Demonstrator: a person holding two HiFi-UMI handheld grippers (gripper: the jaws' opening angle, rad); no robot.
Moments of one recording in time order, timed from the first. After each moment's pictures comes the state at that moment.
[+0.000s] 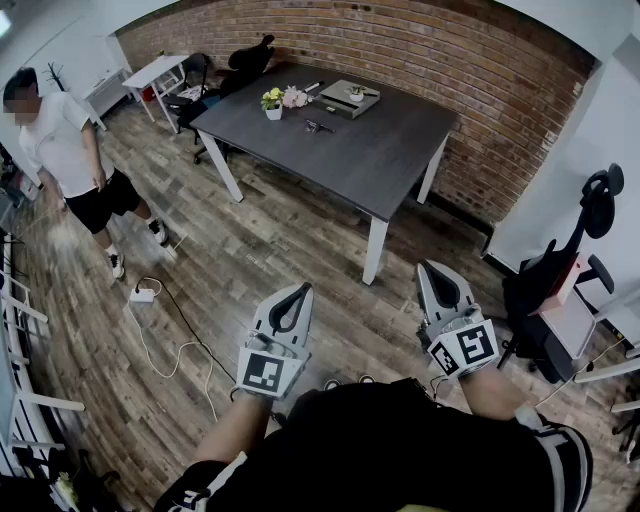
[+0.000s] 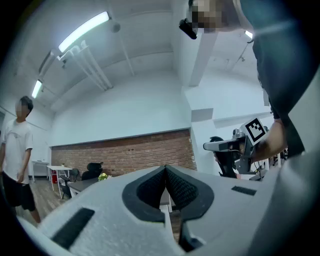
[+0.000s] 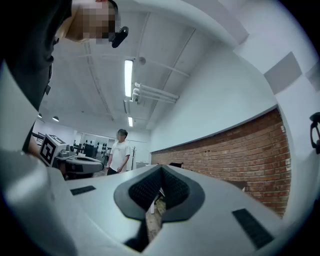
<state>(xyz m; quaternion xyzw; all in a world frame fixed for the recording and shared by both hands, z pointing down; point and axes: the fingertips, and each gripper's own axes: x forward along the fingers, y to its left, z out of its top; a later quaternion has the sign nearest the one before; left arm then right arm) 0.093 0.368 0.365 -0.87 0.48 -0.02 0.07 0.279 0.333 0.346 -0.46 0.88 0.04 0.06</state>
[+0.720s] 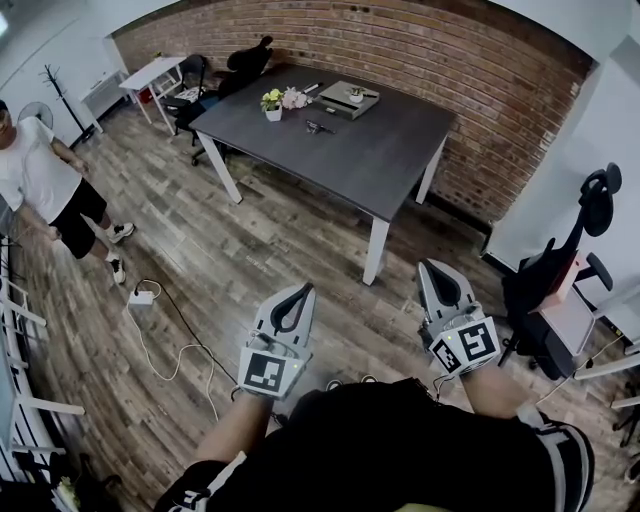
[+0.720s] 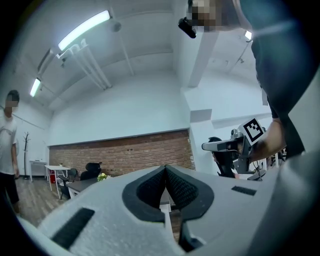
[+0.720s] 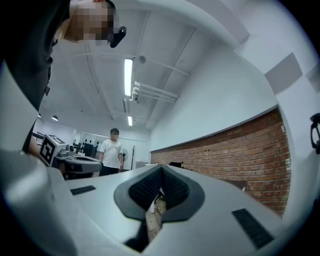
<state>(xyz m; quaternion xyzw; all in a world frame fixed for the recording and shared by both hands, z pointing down) 0.083 0.370 0.364 -0.88 0.48 -0.02 0.07 0.269 0.333 0.345 -0.46 0.88 0.04 0.05</state>
